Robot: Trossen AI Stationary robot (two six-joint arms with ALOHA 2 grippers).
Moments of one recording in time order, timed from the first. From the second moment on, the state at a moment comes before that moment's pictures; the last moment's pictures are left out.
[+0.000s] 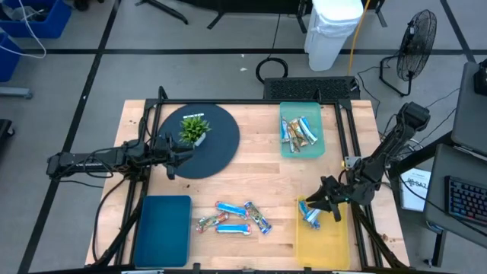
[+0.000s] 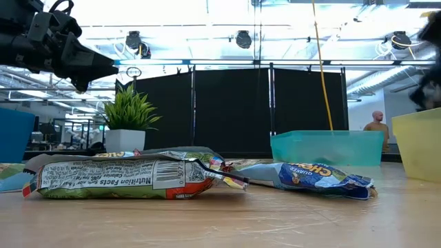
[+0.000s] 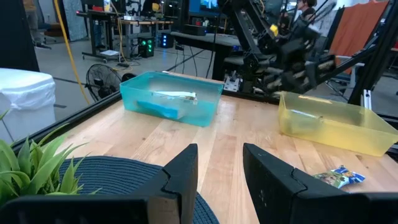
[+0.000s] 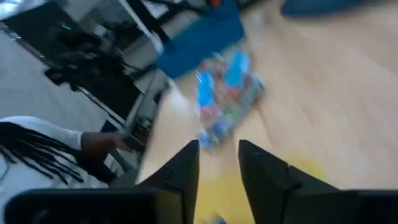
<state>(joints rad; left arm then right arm) 0.08 0.21 0.08 0.06 -0.08 -0.14 0.93 0.80 0.07 0.41 0.68 0.85</state>
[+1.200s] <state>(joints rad) 0.08 0.21 0.08 0.06 -0.08 -0.14 0.32 1.84 0.97 0.17 -0.16 0.09</state>
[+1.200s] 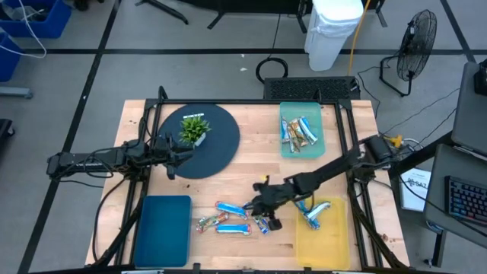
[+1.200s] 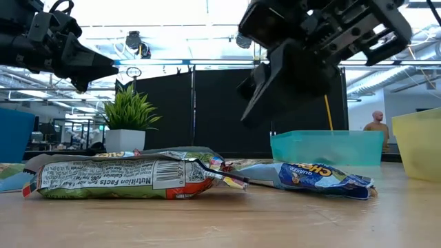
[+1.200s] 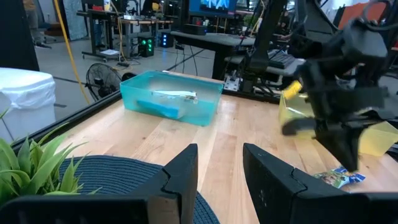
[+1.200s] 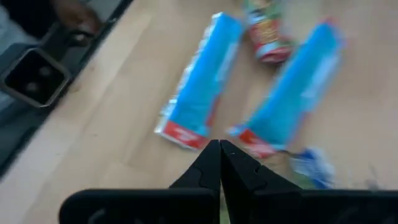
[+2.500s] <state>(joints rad) 0.08 0.21 0.08 0.06 -0.08 -0.14 0.28 1.79 1.04 -0.36 0.55 0.20</state>
